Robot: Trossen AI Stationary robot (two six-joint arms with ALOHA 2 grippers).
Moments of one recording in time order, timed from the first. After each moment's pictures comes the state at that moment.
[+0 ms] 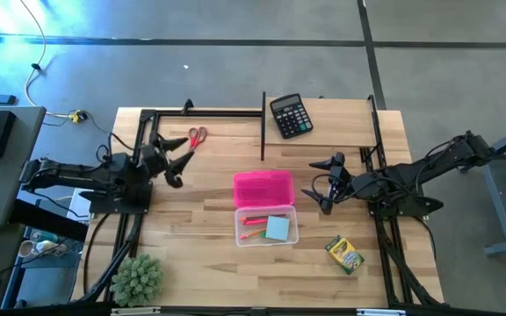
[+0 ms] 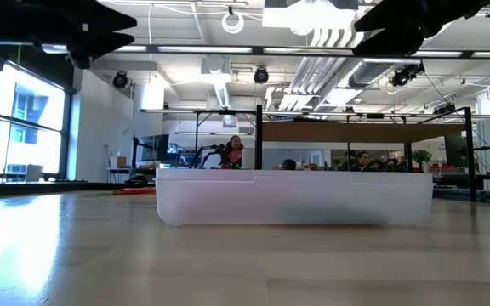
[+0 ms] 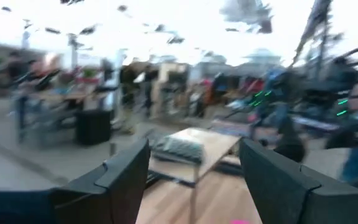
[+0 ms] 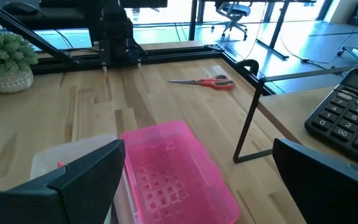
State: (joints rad) left arm 0.10 0.40 0.16 0.49 -0.50 0.04; right arm 0.35 0.87 0.59 -0.09 0.64 0.18
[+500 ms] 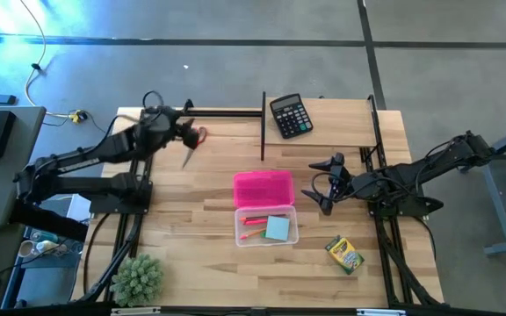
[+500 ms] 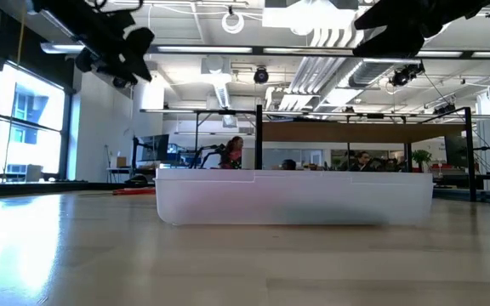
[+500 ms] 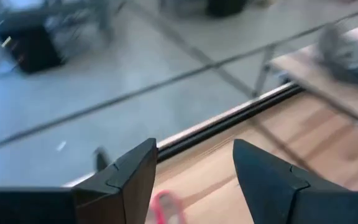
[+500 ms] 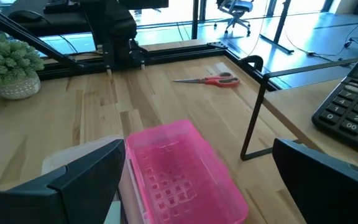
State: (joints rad) left arm 0.55 0.84 0.70 -0.34 -0.59 -0.24; right arm 0.35 0.87 0.59 -0.09 0.63 0.23
